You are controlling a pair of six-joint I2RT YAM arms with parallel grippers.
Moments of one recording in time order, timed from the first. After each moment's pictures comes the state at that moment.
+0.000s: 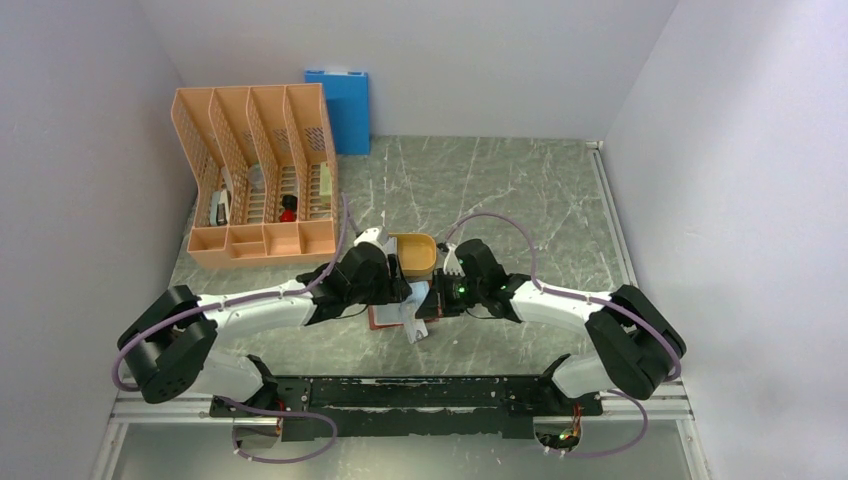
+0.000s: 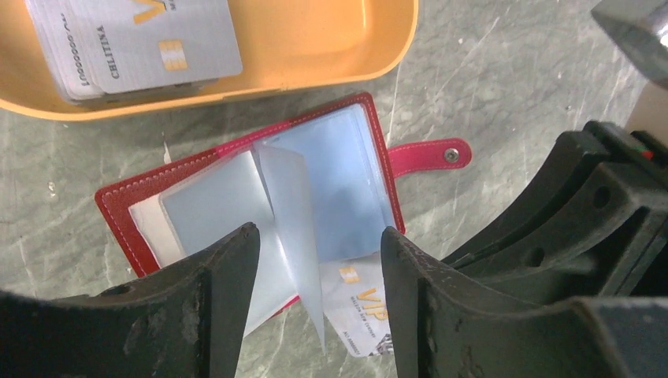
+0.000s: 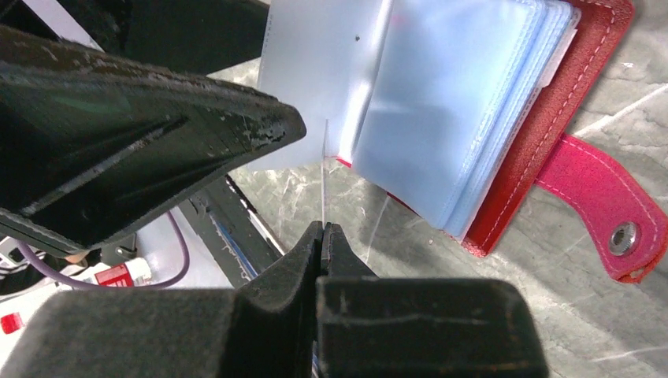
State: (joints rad) left arm -0.88 1.36 0.65 0.00 -0.12 -0.82; right arm 0.72 1.39 0.55 0.09 -0.49 0.68
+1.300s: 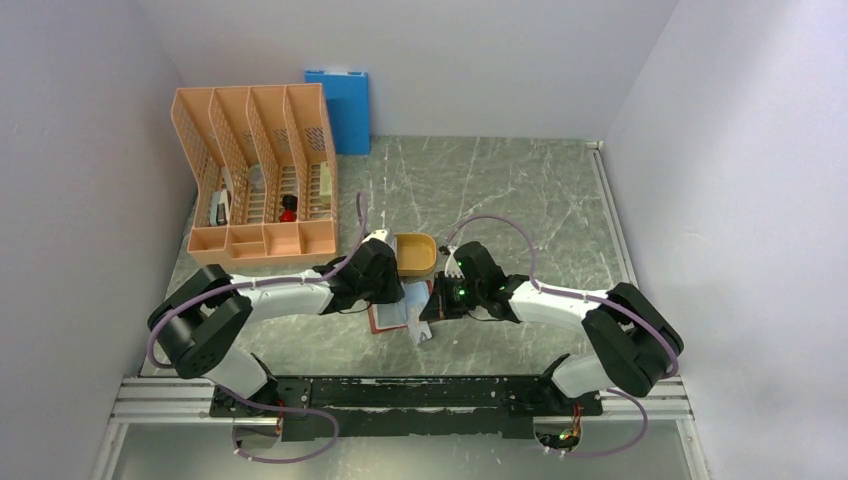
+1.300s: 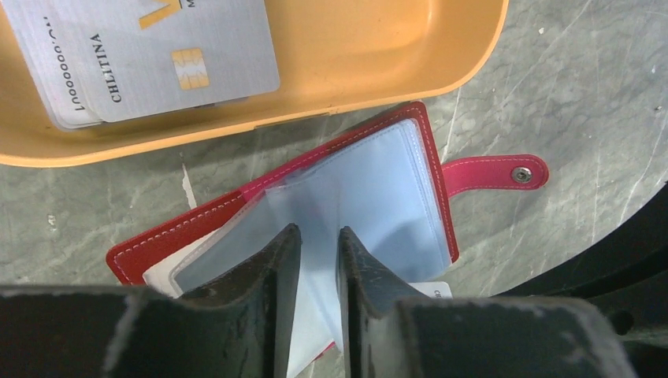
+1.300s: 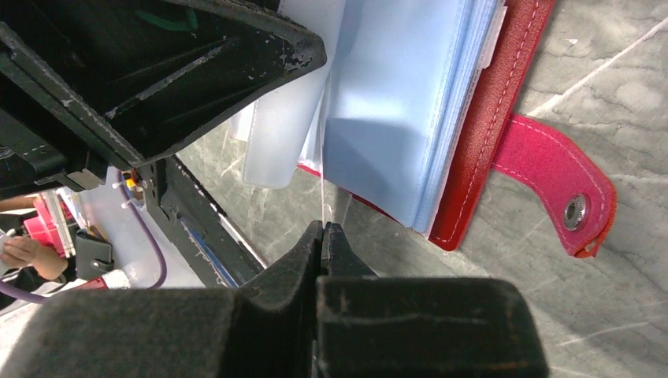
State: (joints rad) left arm -0.84 1.53 0.70 0.01 -0.09 -0.78; right arm 0.72 1.41 0.55 0.05 -0.44 0.66
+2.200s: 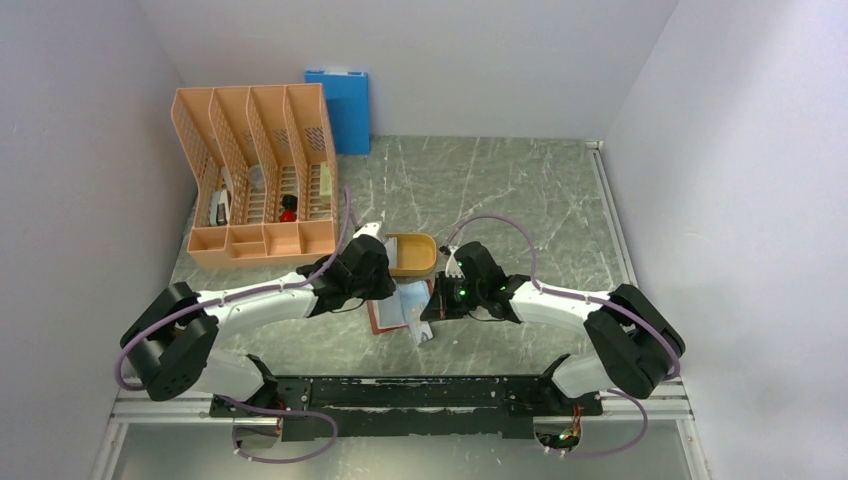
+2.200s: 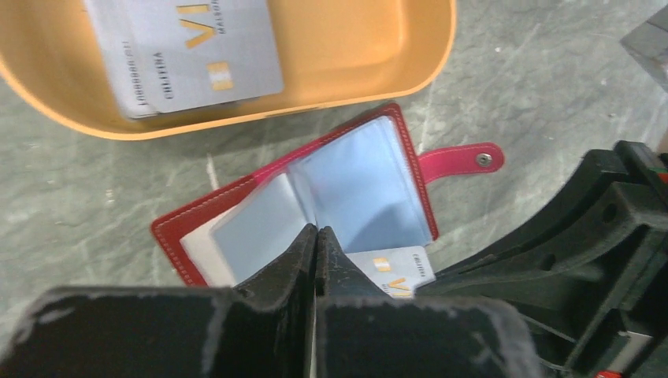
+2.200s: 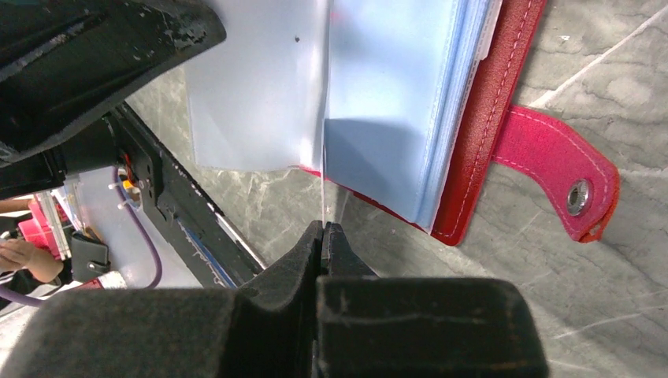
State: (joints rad) left arm -0.84 1.39 0.70 -0.07 -0.12 -0.77; right arm 0.72 1.40 0.55 0.04 -0.43 0.66
